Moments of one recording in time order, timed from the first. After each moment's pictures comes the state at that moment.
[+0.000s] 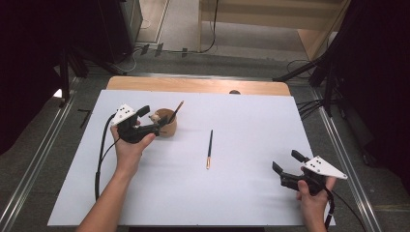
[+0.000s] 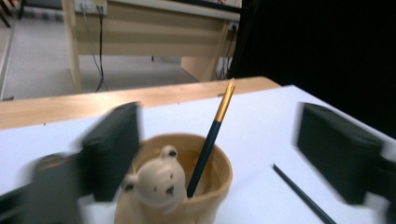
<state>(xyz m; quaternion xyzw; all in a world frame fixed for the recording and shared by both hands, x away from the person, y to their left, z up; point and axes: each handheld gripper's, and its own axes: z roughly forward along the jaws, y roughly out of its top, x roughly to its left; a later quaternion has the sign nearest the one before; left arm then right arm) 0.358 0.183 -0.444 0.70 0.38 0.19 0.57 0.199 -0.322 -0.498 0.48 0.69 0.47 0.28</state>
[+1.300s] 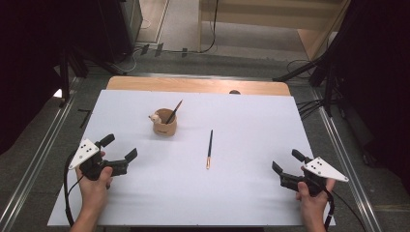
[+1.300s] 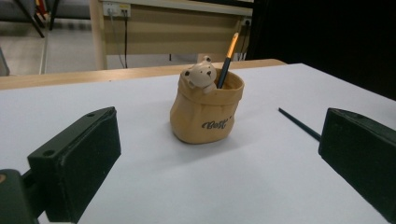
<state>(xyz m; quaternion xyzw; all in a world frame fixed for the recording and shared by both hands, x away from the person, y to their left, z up) 0.271 0.264 -0.467 0.69 0.39 0.23 0.57 0.196 -0.320 -0.495 0.47 0.68 0.48 0.30</state>
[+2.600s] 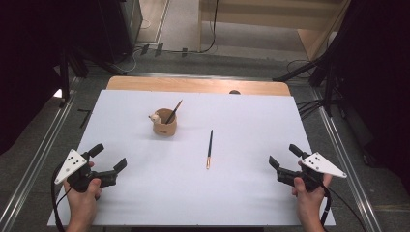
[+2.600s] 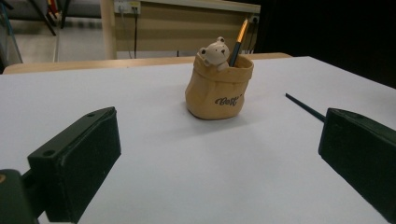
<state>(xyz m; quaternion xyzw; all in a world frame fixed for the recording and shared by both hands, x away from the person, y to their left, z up) 0.249 0.290 -0.475 0.68 0.39 0.24 0.56 0.205 -0.307 -0.480 0.46 0.67 0.49 0.30</state>
